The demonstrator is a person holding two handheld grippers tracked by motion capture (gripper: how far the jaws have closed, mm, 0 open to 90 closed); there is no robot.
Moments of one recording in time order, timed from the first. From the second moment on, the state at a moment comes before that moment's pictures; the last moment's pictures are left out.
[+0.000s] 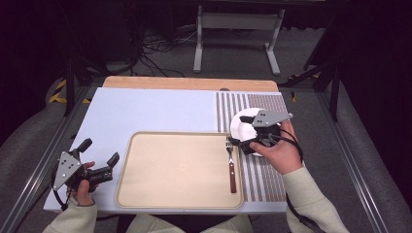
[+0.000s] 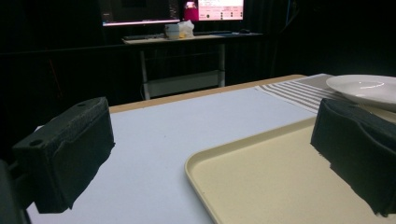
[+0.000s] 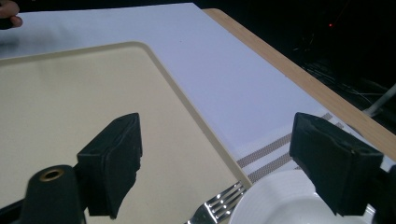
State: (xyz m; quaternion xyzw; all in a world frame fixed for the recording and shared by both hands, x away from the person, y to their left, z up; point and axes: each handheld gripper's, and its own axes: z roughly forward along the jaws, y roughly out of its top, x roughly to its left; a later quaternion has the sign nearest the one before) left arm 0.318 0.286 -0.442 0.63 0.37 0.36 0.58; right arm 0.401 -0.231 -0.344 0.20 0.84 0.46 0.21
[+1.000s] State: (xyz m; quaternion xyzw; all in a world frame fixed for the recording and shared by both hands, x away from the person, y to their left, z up) left arm 0.318 0.287 -0.442 0.63 0.37 0.37 0.58; right arm 0.347 -0.324 -0.404 0.30 0.74 0.55 0.24
